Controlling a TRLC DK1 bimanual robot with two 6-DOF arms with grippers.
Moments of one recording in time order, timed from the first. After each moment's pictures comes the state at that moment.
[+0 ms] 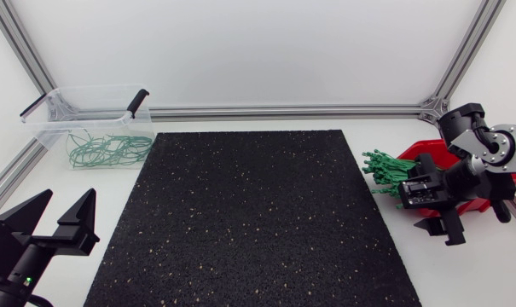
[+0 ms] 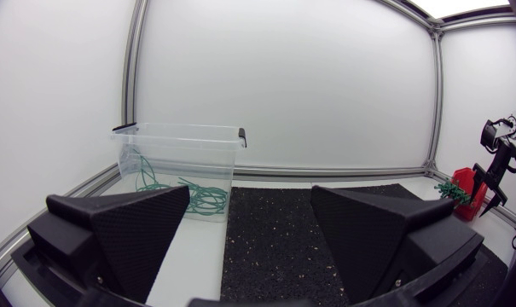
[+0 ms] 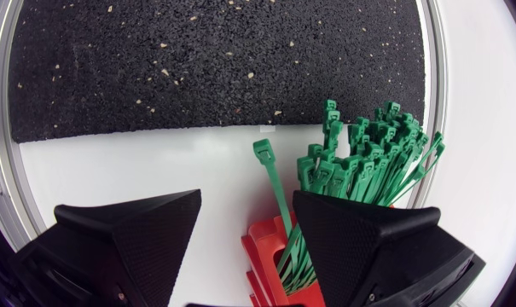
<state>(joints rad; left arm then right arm) -0.05 0.05 0.02 -0.01 -0.01 -0.08 -0.11 1.45 0.79 -0.62 0.07 -1.68</state>
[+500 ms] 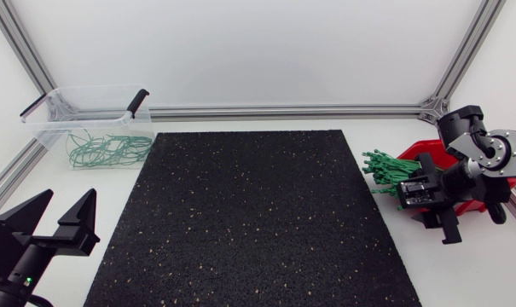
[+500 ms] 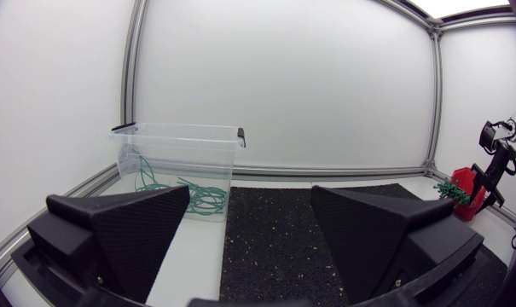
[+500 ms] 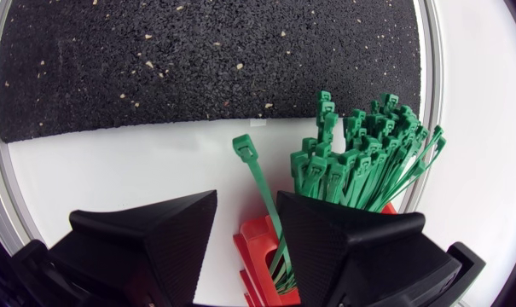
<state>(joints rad) -0.05 0.05 0.02 -0.01 -0.01 -0.08 -0.11 1.46 0.77 -0.54 0.09 -1.68</state>
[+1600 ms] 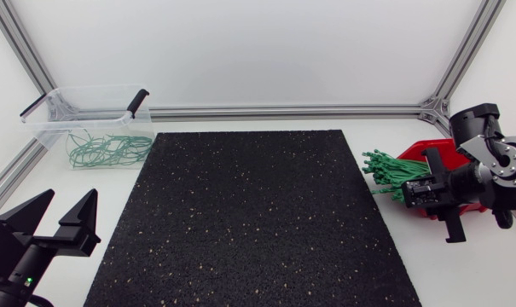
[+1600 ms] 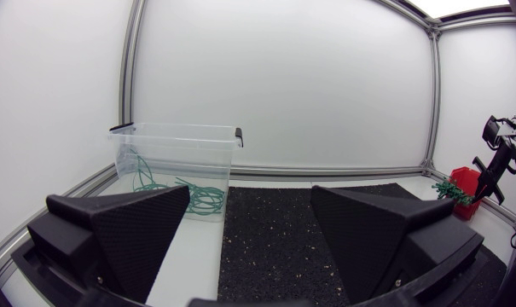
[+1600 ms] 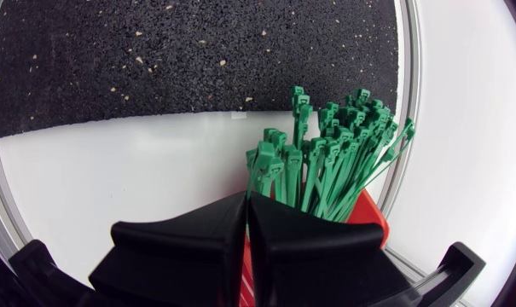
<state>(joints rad) -0.06 0.05 0.02 -0.01 -0.01 -0.08 -0.11 1.36 0.72 -0.48 0.09 -1.70</state>
